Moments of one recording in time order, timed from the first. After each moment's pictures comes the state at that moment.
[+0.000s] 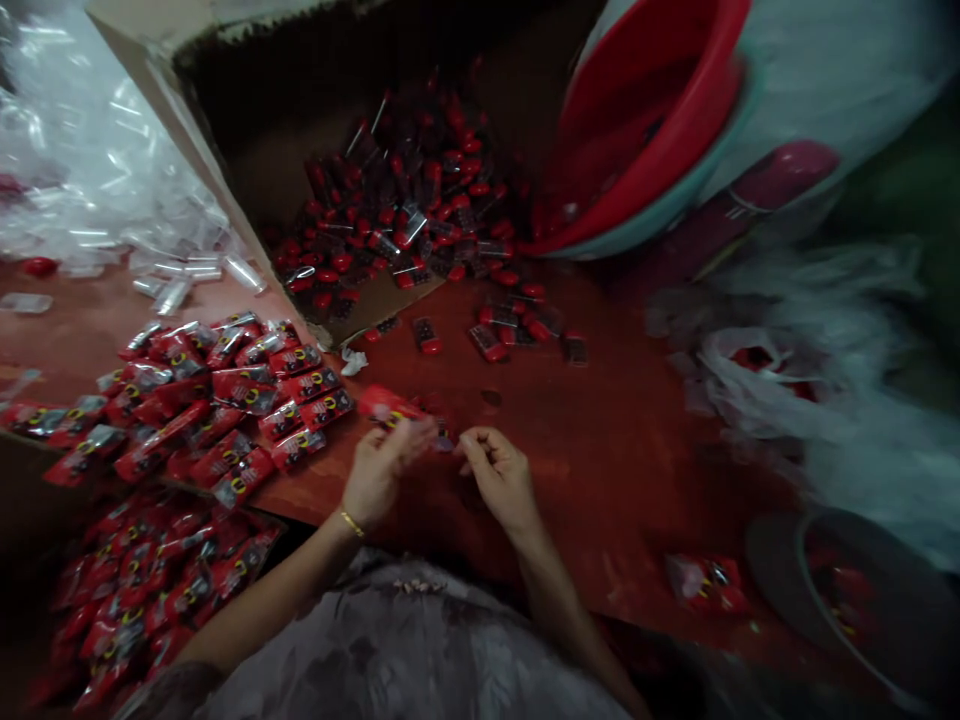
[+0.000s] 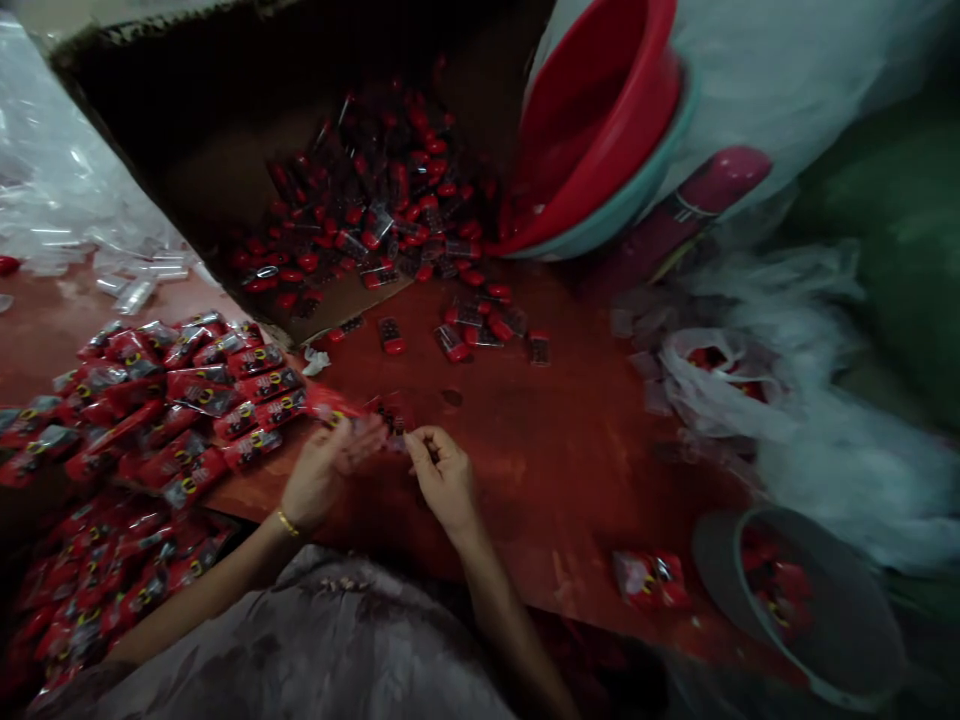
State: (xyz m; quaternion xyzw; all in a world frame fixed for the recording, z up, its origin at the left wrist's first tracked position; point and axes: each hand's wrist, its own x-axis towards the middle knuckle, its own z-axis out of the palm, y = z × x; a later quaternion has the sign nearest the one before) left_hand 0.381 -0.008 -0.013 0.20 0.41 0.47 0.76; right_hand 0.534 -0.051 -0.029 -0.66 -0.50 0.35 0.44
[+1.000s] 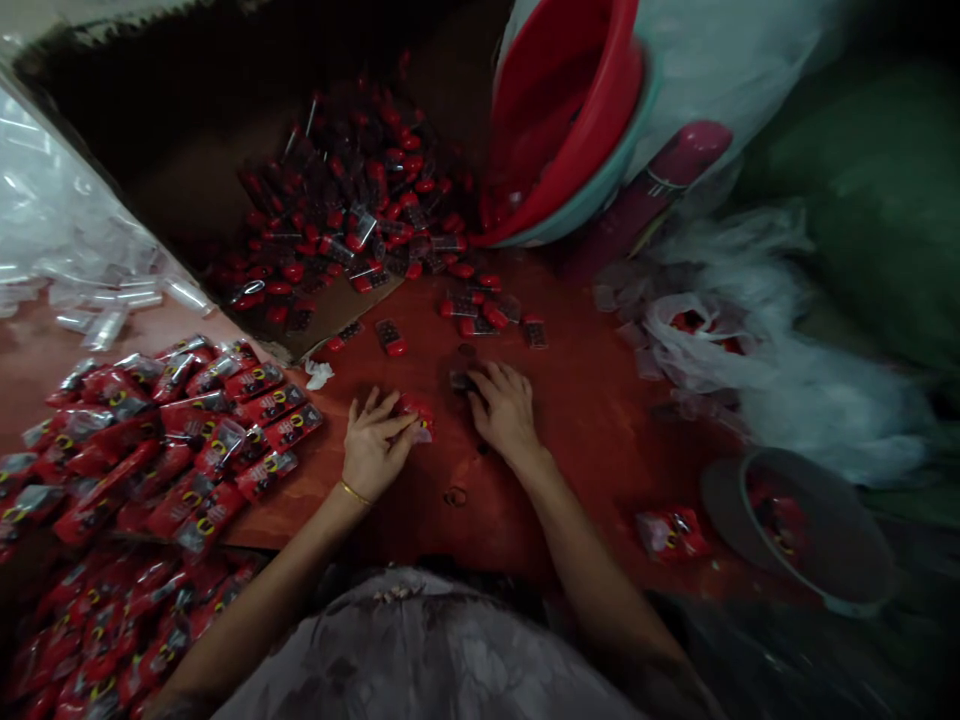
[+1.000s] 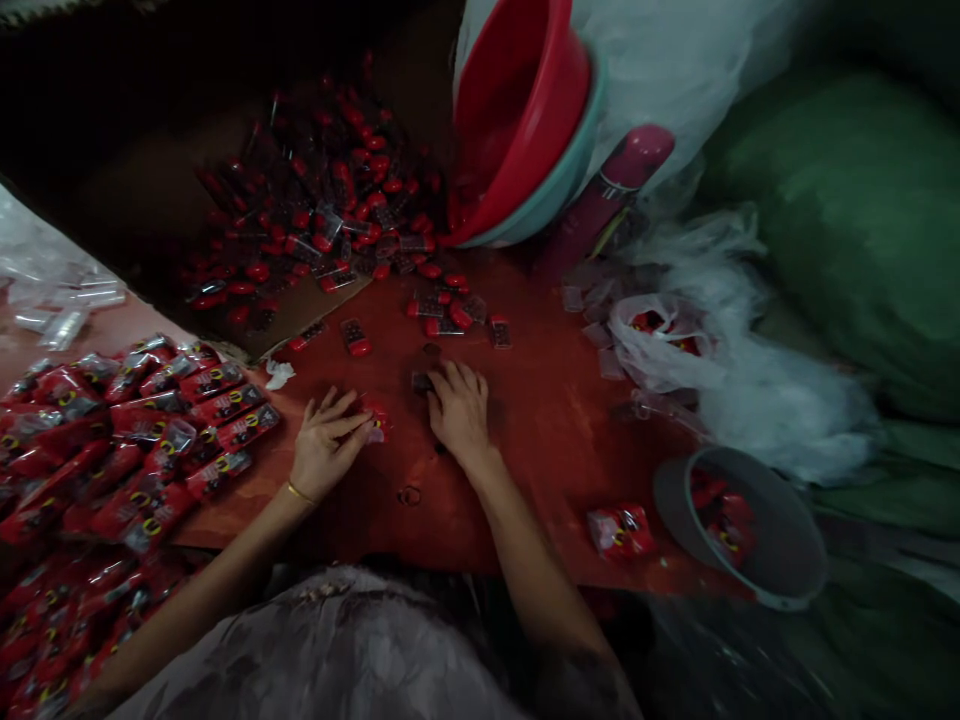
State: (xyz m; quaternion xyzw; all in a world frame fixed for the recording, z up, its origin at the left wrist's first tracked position) left_hand 0.394 0.023 -0.050 0.82 0.46 0.28 0.21; right_hand 0.597 -0.007 -0.042 -0.73 -0.64 0.01 0.21
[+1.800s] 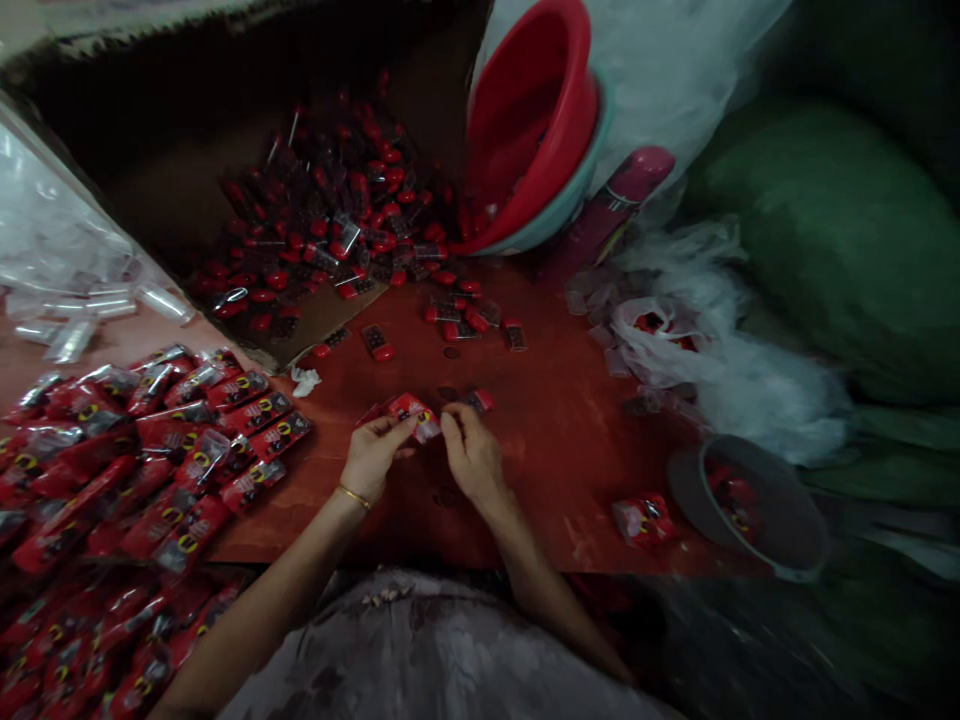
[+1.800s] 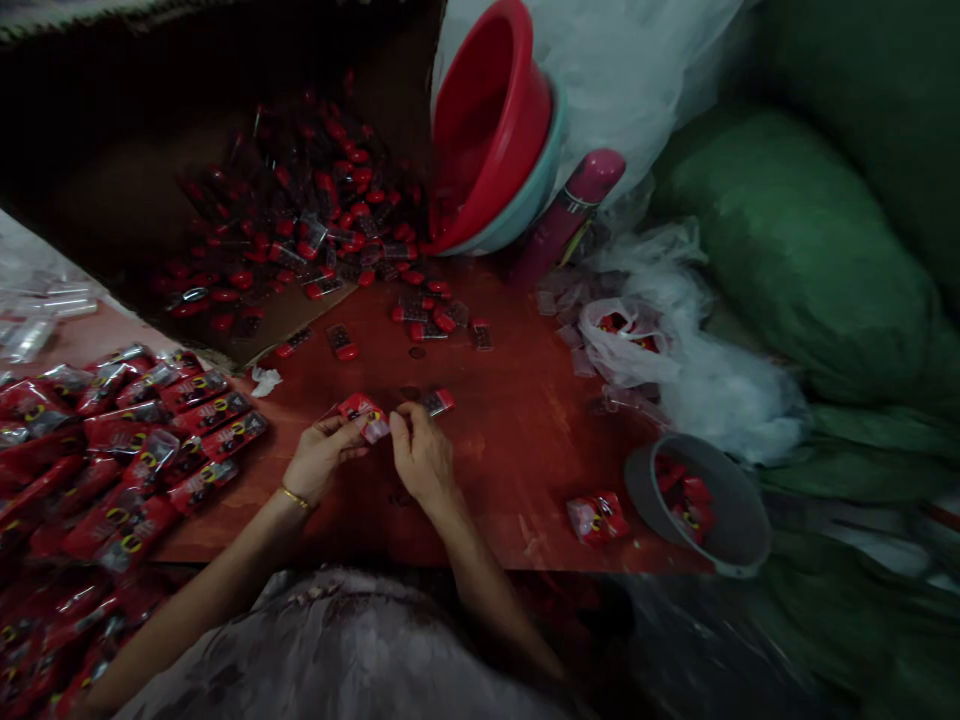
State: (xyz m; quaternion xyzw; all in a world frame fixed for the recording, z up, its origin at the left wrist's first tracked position) left_hand 0.420 0.017 -0.019 0.29 0.49 0.35 0.74; right_hand 0.550 -0.039 -0.035 -0.75 -0.53 0.16 0.36
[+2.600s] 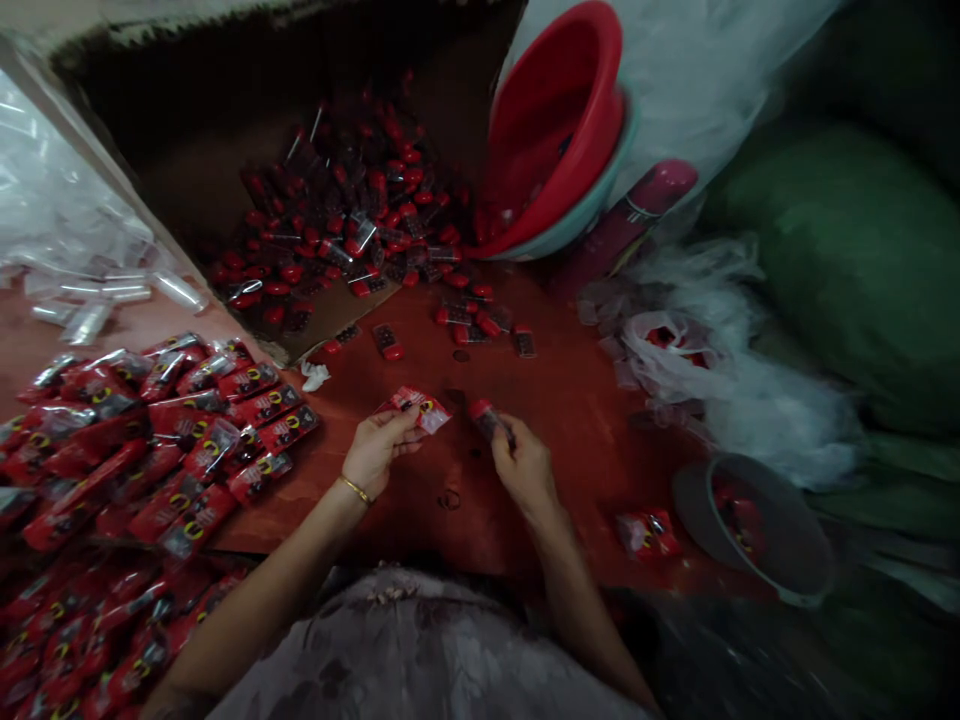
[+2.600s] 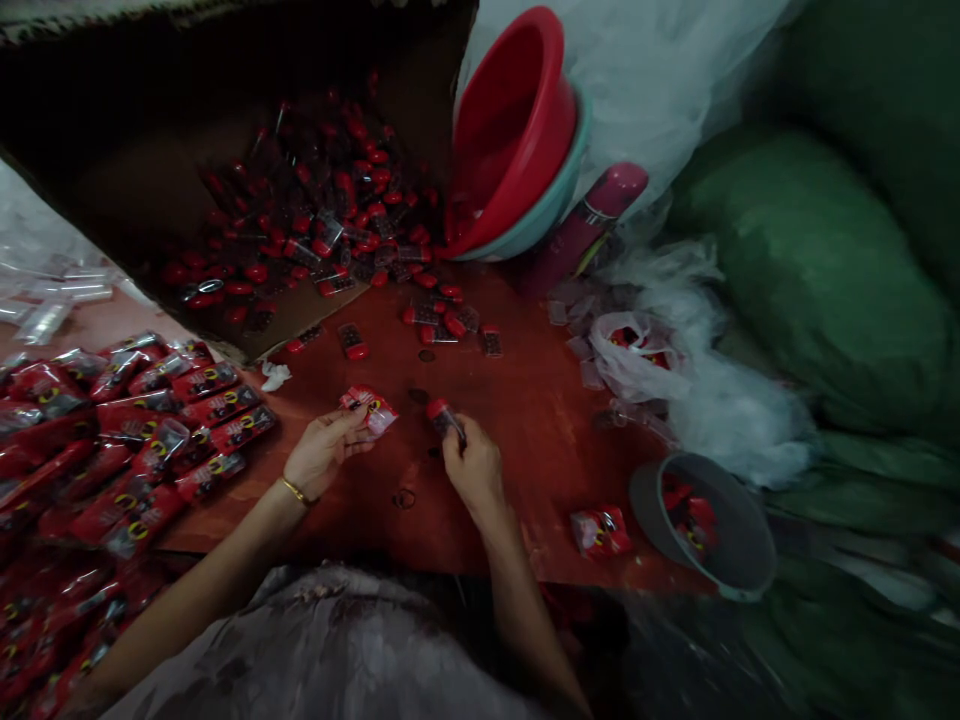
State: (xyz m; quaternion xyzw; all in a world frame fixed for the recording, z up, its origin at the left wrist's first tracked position) left_hand 0.415 0.025 -0.013 0.24 0.46 0.33 0.79; right_hand 0.593 -0.062 -0.040 -0.80 -0.49 0.14 0.33
